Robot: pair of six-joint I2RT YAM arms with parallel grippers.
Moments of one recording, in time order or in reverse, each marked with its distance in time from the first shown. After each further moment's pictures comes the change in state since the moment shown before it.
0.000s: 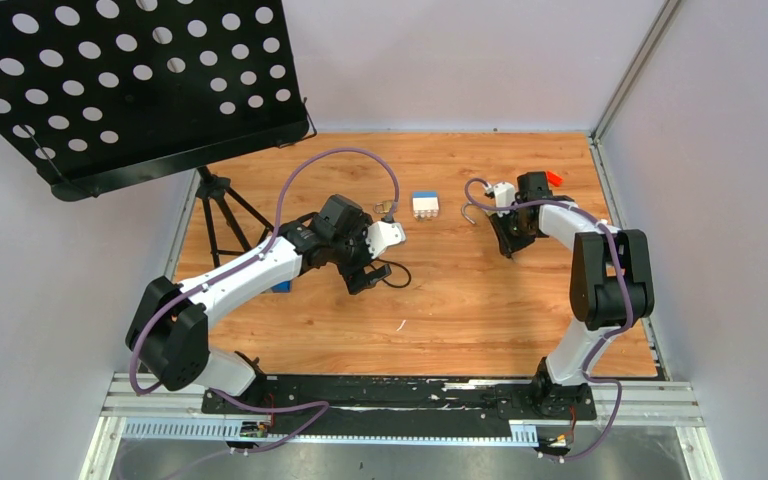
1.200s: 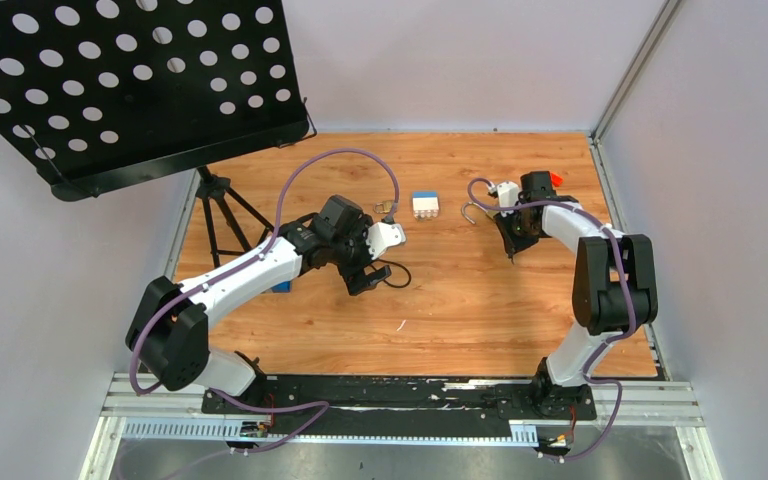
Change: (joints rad) left arm 0.000 0.000 -0.004 0.000 0.019 0.000; right arm -0.010 -0.035 -0.008 -0.021 0.032 -0.007
